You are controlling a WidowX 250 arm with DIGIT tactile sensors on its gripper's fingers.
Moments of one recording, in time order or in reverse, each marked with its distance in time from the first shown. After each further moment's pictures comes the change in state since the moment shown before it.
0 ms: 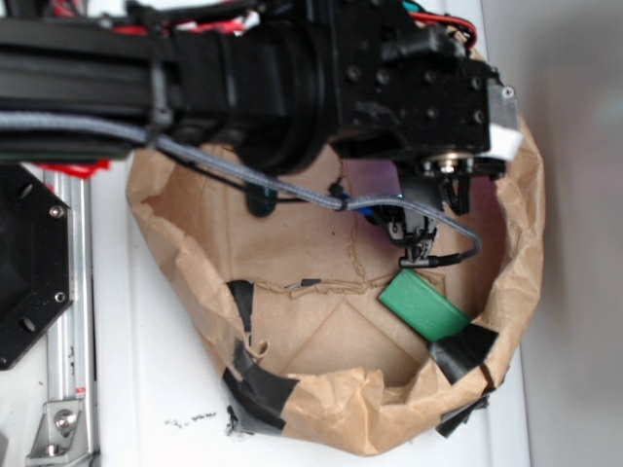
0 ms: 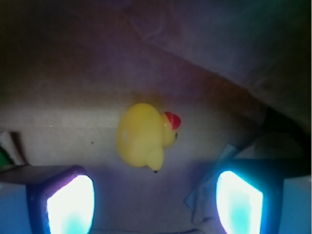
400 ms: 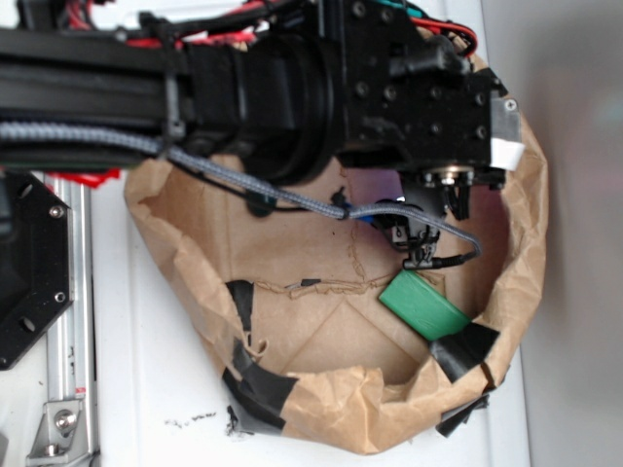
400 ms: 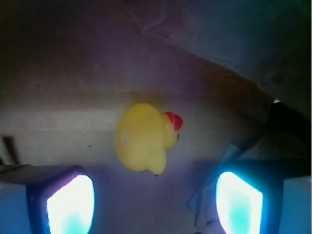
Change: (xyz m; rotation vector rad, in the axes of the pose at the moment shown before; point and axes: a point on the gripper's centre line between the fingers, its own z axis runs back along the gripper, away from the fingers) arm 0.002 -0.002 -0.004 0.020 -0.004 0.026
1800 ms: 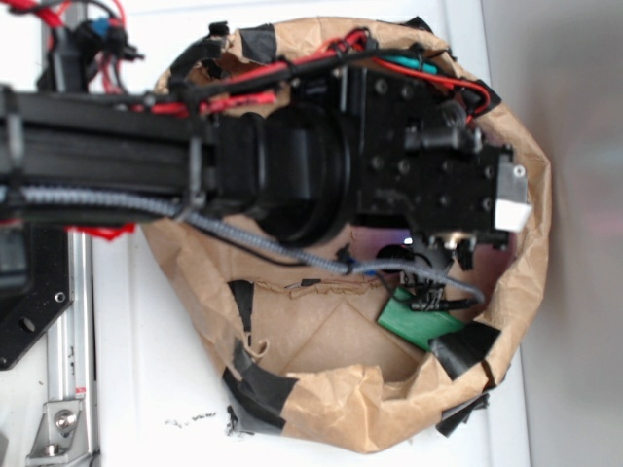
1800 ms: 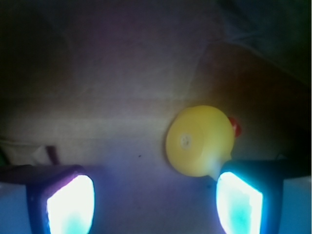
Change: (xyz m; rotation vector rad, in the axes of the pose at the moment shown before) arm 0.004 -0.029 -0.002 -0.030 -0.020 -0.025
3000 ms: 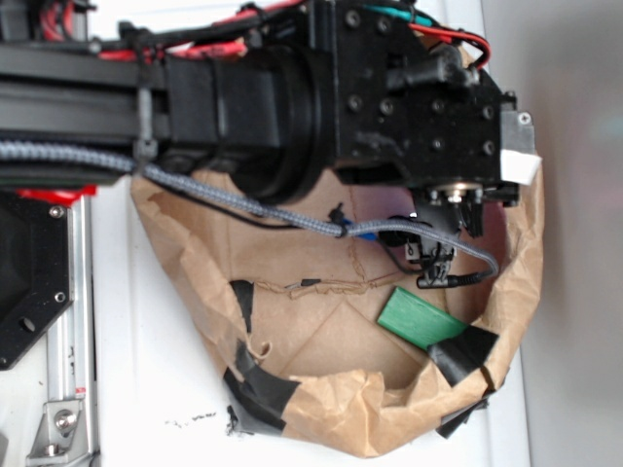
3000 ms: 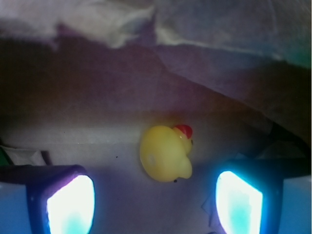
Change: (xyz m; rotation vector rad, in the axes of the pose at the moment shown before) arm 0.003 0.016 0.021 0.000 -0.028 0.024
